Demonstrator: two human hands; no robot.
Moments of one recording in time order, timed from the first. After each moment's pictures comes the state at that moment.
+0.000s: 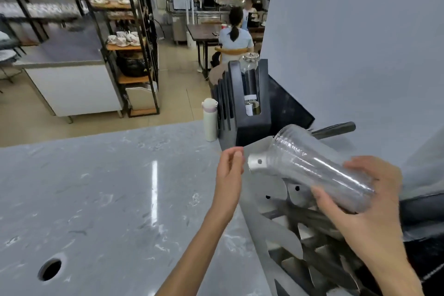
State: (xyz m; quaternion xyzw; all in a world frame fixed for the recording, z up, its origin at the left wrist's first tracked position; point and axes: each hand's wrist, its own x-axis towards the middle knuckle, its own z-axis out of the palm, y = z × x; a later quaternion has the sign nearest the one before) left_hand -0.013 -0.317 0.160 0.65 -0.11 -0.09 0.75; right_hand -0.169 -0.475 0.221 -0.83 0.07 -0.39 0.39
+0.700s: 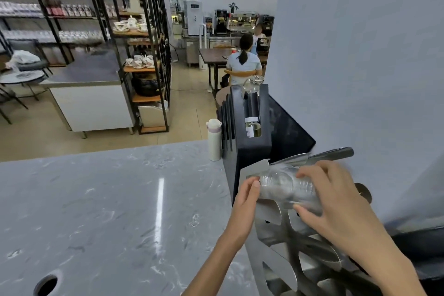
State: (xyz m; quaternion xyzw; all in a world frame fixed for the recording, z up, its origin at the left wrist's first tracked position) left_hand -0.017 -0.354 0.131 0.66 -0.14 -0.17 0.72; right_hand -0.126 -0.501 0.238 -0.98 0.03 -0.19 0.10
